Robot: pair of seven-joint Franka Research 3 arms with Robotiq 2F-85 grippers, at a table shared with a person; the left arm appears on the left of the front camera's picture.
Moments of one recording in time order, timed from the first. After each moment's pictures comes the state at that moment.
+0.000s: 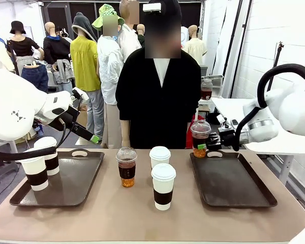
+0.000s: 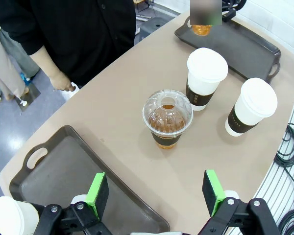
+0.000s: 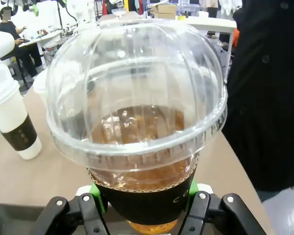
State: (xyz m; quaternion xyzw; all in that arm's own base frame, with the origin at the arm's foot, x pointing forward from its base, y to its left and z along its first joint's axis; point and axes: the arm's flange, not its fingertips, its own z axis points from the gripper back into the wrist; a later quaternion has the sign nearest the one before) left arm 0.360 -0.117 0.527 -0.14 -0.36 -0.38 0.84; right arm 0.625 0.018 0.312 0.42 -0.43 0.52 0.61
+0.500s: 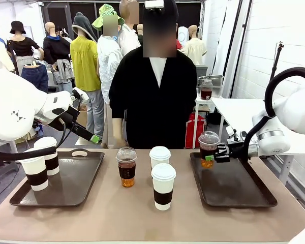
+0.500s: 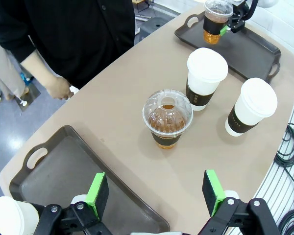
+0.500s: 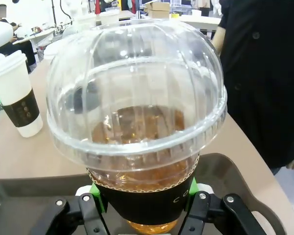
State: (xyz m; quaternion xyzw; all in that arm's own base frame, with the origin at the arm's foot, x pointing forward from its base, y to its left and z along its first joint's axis) left arm 0.360 -0.117 0.527 -0.14 -0.36 -0.38 0.84; right arm 0.590 -0.012 0.272 0.40 -0.45 0.51 0.61
